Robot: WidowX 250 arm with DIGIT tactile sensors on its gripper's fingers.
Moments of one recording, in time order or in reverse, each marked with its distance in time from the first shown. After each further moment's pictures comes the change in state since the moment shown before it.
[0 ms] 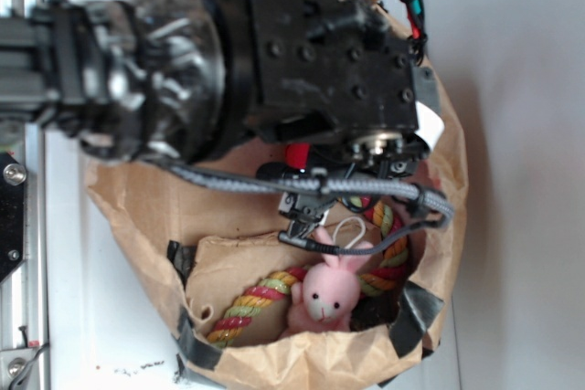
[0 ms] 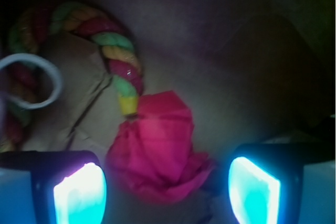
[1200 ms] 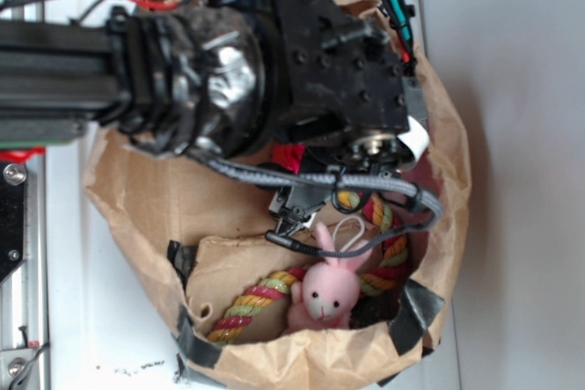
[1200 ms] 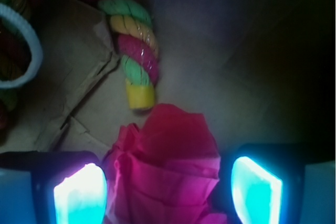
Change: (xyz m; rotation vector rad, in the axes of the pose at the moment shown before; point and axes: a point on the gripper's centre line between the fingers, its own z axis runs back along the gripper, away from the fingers) arm -0.004 -0.006 -0.023 -0.052 0.020 -0.096
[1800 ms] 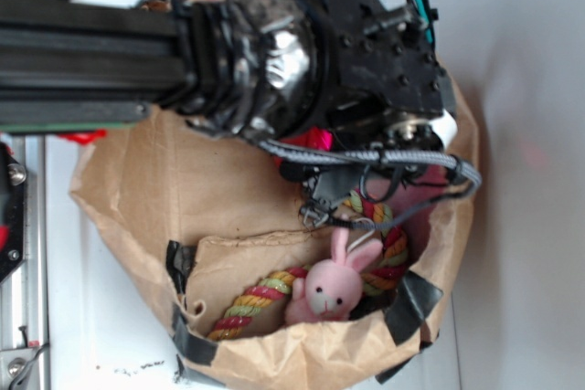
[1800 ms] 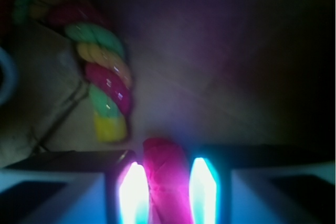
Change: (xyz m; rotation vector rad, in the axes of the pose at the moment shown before) arm 0.002 0.013 -0.009 -0.004 0.009 0.034
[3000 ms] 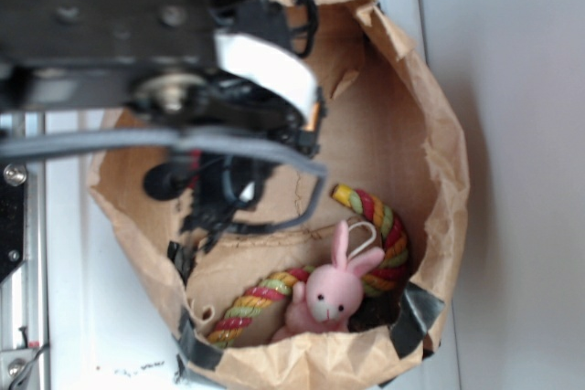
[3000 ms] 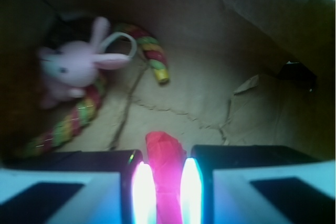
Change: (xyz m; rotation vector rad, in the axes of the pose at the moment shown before) arm -0.037 -0.042 0.128 0.014 -0.203 0.226
